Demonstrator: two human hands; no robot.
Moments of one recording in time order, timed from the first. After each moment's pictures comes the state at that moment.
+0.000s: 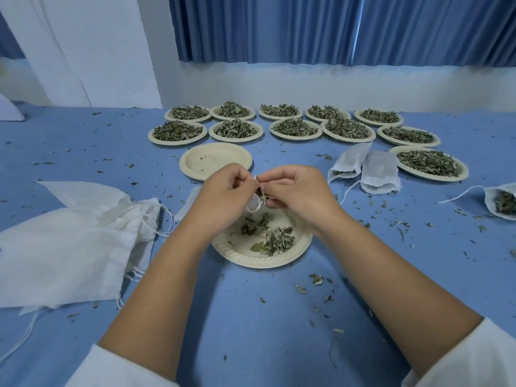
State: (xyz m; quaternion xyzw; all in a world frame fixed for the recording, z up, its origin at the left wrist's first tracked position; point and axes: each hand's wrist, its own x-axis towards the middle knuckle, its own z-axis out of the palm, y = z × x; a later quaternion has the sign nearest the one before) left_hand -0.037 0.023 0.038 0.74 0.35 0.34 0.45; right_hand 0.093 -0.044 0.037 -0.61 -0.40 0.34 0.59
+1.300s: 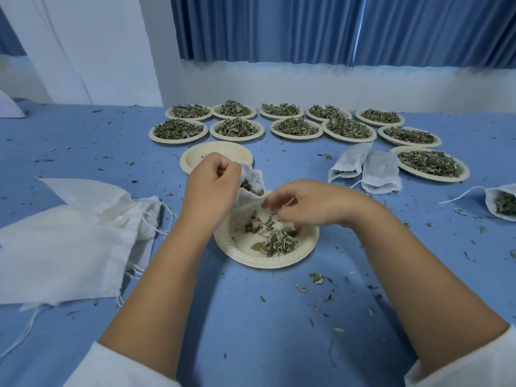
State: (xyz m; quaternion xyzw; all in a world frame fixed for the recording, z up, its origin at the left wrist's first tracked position) left_hand -0.040 0.028 0.037 0.70 0.40 0.46 0.37; right_hand 0.117 -0.060 0.057 -0.71 -0.60 0.32 0.17
